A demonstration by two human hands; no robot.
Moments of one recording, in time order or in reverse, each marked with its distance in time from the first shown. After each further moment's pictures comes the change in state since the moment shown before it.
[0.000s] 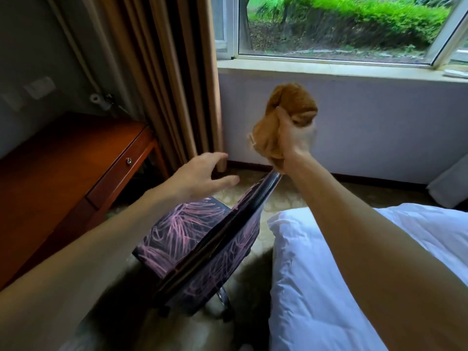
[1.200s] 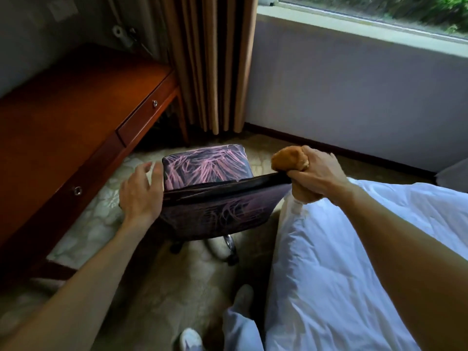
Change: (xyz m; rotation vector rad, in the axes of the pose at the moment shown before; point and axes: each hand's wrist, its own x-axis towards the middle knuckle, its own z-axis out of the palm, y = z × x) left_hand -0.226 -0.152 0.072 -0.257 0.607 -0.665; right_hand -0.112 0.111 -0.059 -1.237 -0.638 -0.413
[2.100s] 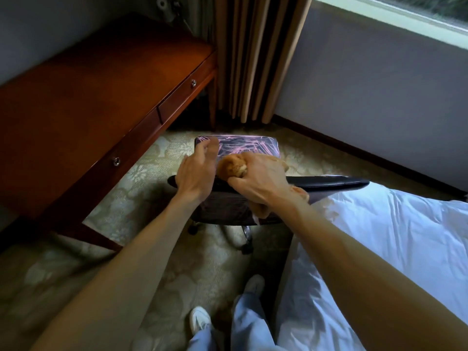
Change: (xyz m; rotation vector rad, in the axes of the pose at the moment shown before) left_hand 0.004 -0.006 -0.029 -0.296 -0.251 -0.049; right_hand -0.018 -0.234 0.113 -0.011 -0.062 -0.245
